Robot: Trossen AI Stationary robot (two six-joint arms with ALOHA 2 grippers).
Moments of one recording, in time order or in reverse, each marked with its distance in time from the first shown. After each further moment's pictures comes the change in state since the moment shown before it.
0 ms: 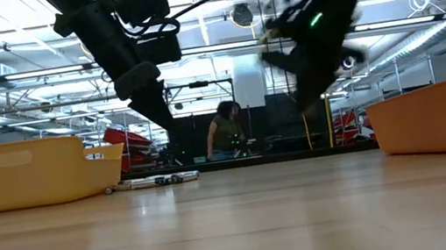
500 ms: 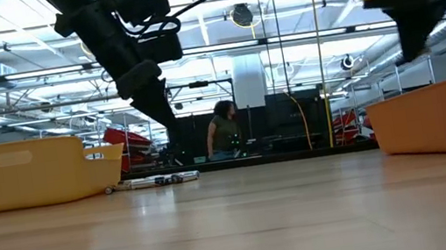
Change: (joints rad) left arm 0.000 0.000 0.000 0.020 -0.001 0.002; right arm 0.211 -0.217 -0.029 -0.608 -0.222 0.360
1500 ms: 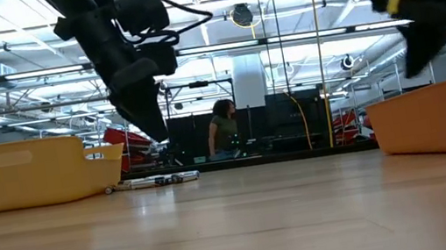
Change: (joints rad) left arm 0.048 0.000 0.000 -0.103 0.123 -0.189; right arm -0.137 -0.406 -0.321 0.284 0.124 -0.340
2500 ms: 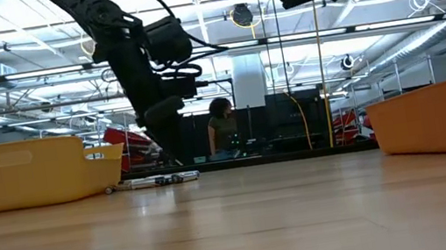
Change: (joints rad) left arm 0.154 0.179 0.085 0.047 -0.015 0.171; right arm -0.227 0.023 0.169 0.784 -0.225 -0.878
